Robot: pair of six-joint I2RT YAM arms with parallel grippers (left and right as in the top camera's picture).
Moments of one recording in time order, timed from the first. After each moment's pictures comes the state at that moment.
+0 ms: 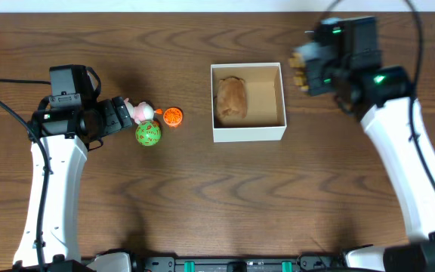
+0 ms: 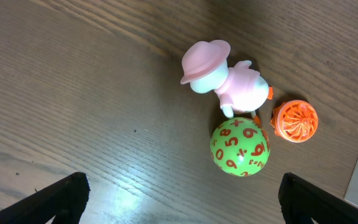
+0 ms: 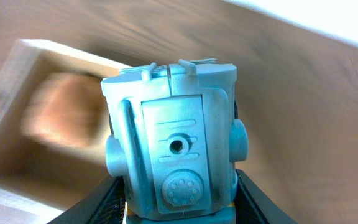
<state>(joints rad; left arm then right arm) 0.12 1.39 1.19 -0.92 -0.03 -0.25 0.26 1.56 1.52 -0.81 -0.01 -0.08</state>
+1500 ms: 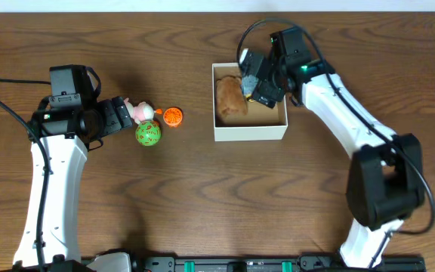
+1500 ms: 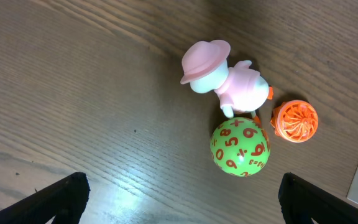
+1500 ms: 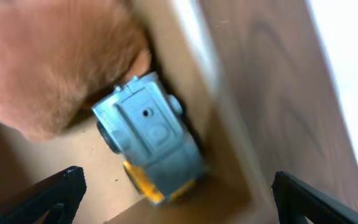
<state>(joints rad) 0.12 1.39 1.19 -0.92 -0.04 -0.25 0.34 1.92 1.52 -0.54 -0.08 -0.76</state>
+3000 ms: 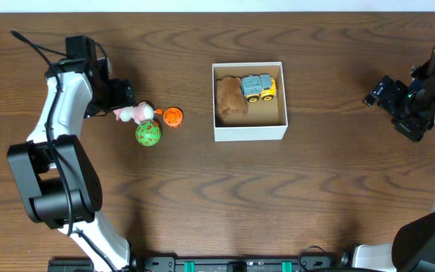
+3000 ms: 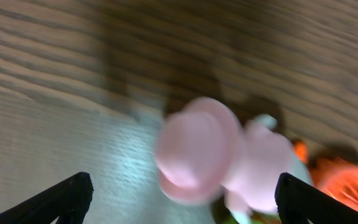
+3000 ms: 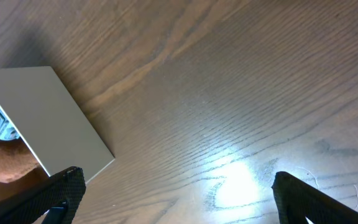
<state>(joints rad) 0.18 1.96 1.48 -0.84 0.08 -0.09 -0.30 1.60 1.48 -1.17 -0.20 0.40</state>
